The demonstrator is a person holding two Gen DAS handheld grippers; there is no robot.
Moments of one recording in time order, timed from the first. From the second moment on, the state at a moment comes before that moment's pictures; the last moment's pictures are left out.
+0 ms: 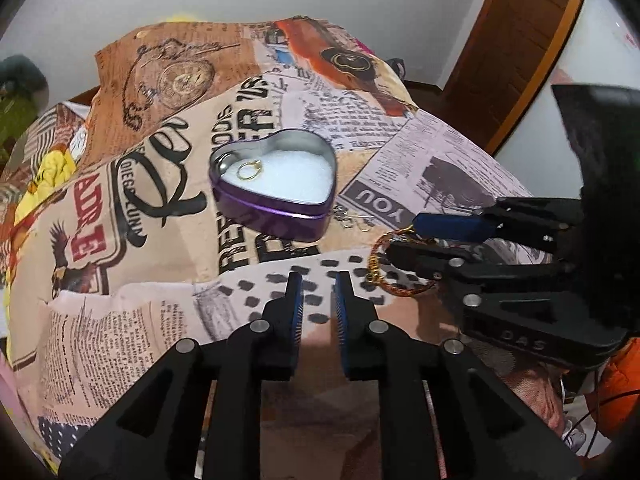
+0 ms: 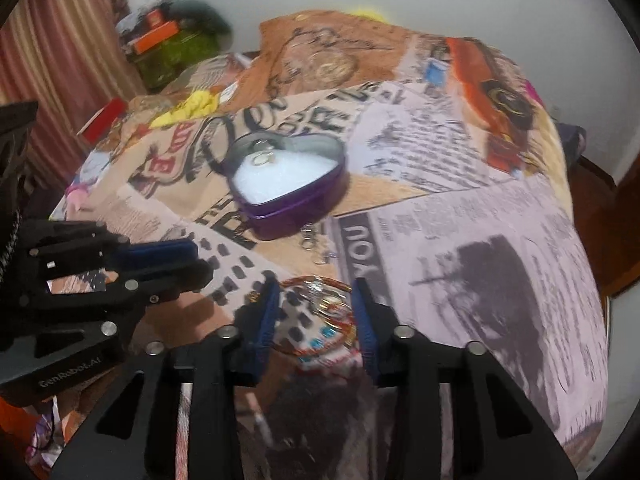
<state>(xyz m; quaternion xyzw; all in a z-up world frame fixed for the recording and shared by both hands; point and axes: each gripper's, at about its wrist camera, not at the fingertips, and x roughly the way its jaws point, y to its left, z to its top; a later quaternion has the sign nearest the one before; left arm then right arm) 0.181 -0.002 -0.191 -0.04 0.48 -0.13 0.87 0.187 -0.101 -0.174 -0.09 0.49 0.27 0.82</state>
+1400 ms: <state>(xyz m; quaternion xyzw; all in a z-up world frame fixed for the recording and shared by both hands) 0.199 -0.046 -0.187 0.01 0.47 -0.13 0.88 0.179 -0.160 -0.134 -0.03 0.44 0.22 0.87</state>
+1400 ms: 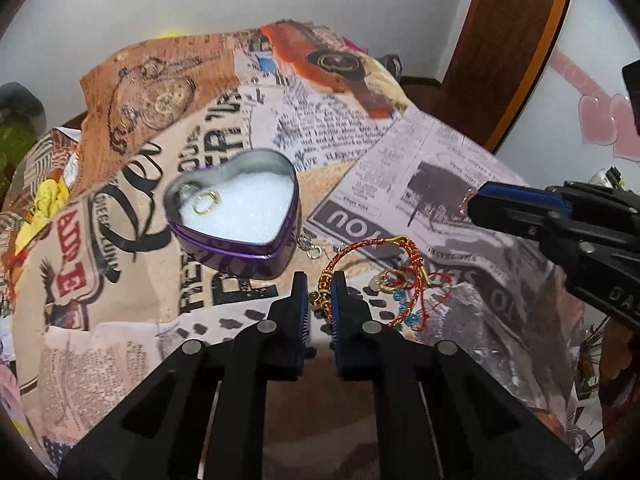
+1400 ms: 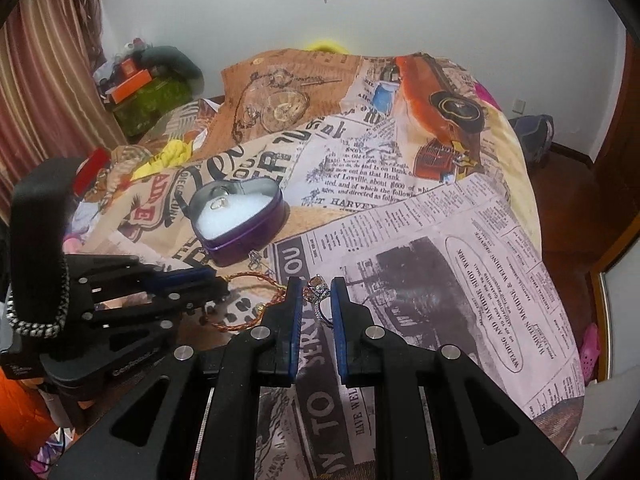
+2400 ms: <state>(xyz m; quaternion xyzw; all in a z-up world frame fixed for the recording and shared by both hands) 0.183 0.036 -0.119 -0.03 0.37 -0.05 0.93 0.181 -0.094 -0.090 -0.06 0.38 0.28 0.88</state>
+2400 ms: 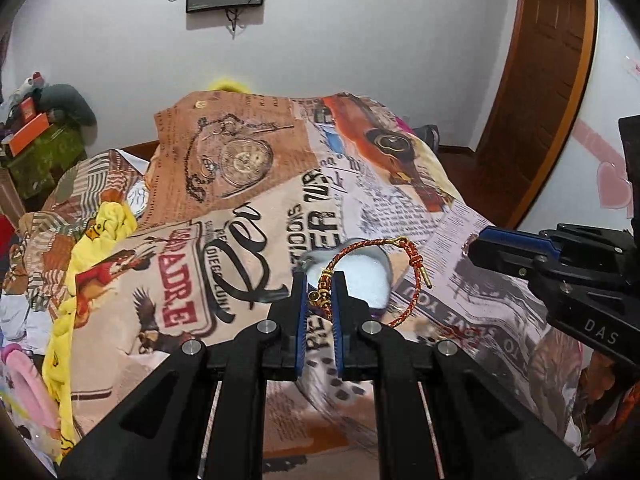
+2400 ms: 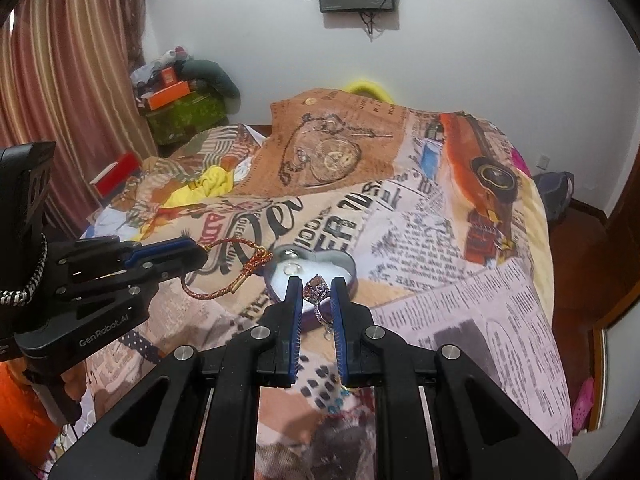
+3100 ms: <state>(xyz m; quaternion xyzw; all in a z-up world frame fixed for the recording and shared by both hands) 0.247 0.030 -0.165 -0.02 0.41 -0.08 0.91 0.225 -0.076 -0.117 -0.05 0.40 0.29 0.87</state>
